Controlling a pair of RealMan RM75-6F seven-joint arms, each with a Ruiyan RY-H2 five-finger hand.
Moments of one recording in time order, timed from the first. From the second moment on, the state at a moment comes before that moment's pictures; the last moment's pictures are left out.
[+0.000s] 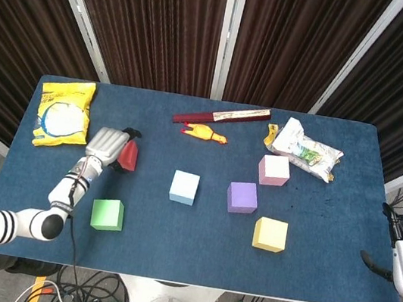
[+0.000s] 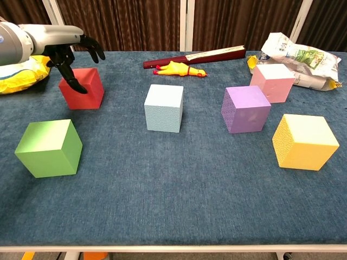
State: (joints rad) left arm -0.93 -1.42 -0.15 -1.47 0.69 0.86 0.41; right arm 0.11 -1.00 0.09 -1.65 -1.50 1.48 -0.02
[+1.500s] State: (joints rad) left arm -0.99 -1.45 -0.18 -1.54 0.75 0.78 0.38; right arm 0.10 -1.00 0.08 -1.65 -1.49 1.47 -0.02
